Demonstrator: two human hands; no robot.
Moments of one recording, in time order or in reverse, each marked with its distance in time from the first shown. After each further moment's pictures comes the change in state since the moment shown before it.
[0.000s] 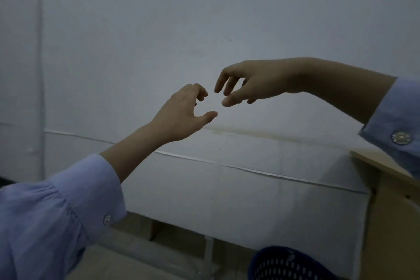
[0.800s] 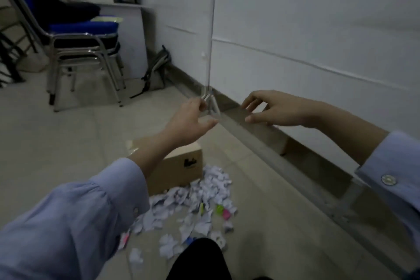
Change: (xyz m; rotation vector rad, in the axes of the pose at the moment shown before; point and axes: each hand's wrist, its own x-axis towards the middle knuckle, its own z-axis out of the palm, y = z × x) left_hand -0.313 -0.165 -0.067 0.350 -0.129 -0.868; right_hand 0.131 -0.107 0.334 0.425 -0.376 -0.389
